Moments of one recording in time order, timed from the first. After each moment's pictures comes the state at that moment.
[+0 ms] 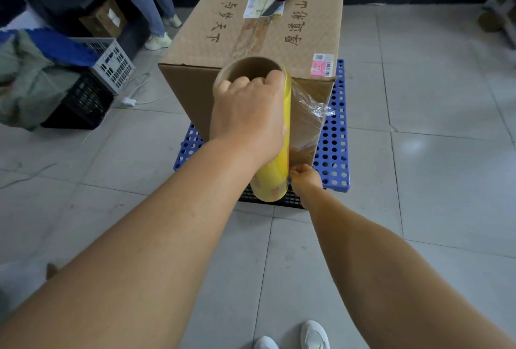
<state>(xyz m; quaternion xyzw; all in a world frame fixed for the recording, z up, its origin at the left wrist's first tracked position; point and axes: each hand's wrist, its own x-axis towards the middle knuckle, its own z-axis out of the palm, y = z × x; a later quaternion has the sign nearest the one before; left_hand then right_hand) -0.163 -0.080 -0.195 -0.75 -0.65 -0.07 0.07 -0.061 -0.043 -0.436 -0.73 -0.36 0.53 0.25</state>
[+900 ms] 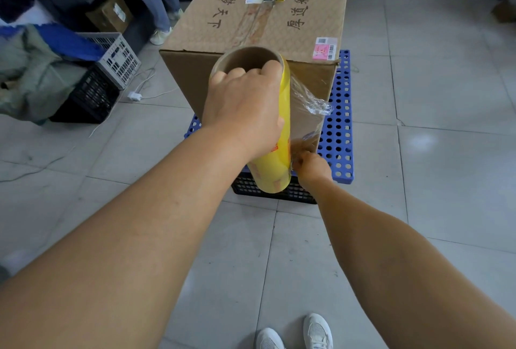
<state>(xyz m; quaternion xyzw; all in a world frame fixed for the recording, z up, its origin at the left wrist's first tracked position) -0.165 -0.091 -0.193 -0.76 -0.65 -0.05 0.06 -0.048 -0.039 -0.436 -0.71 -0.62 0.33 0.09</state>
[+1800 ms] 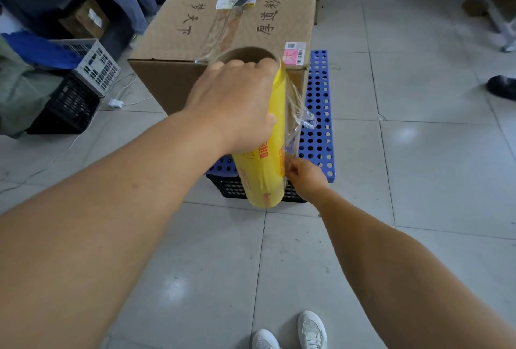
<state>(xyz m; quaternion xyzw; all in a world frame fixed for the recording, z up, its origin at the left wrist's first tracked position) -0.144 -0.079 -0.173 -0.81 -0.58 -0.02 0.03 -0.012 -0.053 -0.443 -0.66 -0.64 0.36 0.14</state>
